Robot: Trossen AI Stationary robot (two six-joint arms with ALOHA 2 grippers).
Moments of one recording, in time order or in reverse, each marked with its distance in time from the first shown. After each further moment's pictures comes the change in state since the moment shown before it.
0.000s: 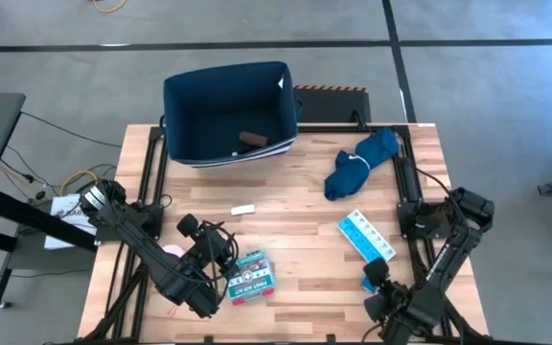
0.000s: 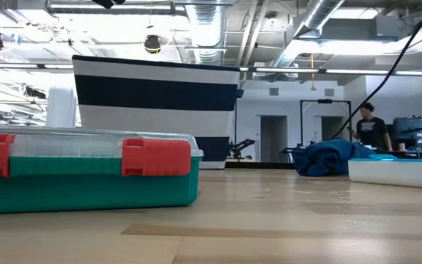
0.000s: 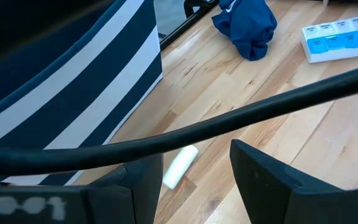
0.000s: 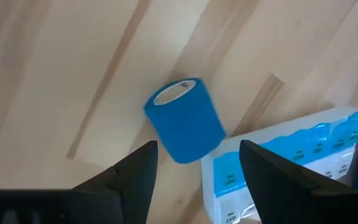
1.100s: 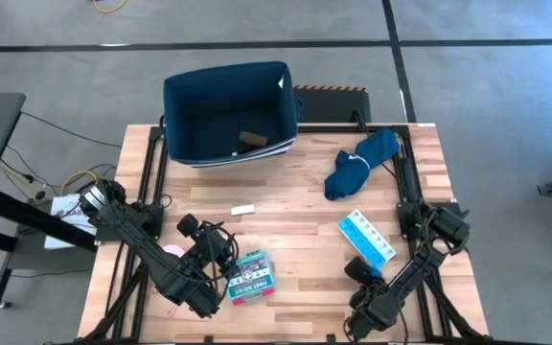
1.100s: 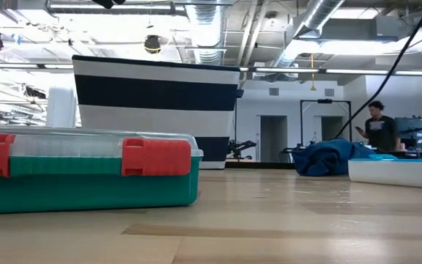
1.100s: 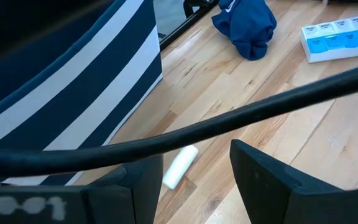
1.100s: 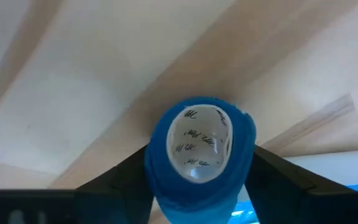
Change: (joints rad) left arm 0.000 0.000 0.000 0.004 0.000 0.009; right arm -0.150 0.237 -0.002 -0.007 -0.111 -0.374
